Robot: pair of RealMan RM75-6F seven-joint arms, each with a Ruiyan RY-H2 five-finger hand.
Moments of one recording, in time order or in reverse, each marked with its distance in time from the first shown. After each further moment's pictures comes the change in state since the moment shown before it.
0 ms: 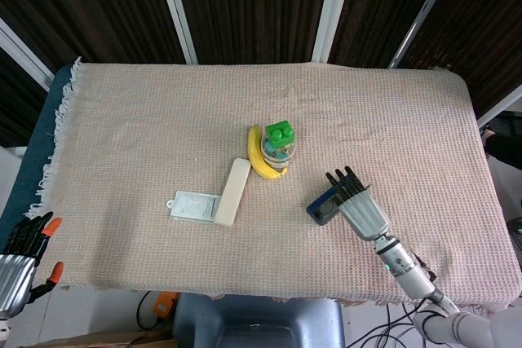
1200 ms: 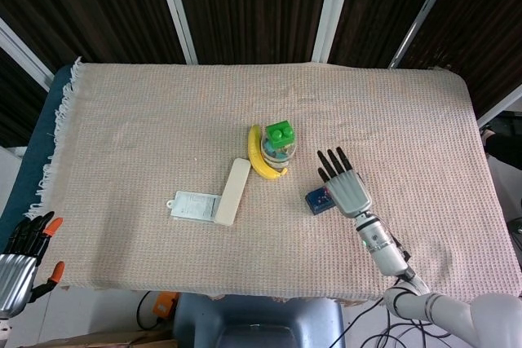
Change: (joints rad) left arm -0.006 -0.001 -0.005 -0.010 -0.003 -0.010 0.011; right arm 0.101 -0.078 0.149 0.007 0.171 -0.182 -0.183
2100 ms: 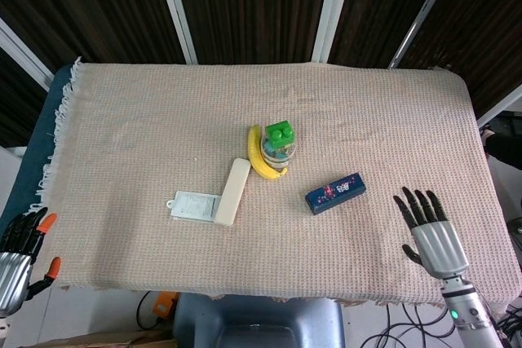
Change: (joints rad) left arm 0.010 -0.019 -0.020 0.014 0.001 0.043 0.007; right arm -0.410 0.495 -0.231 -0.588 -0.079 0.406 0.195
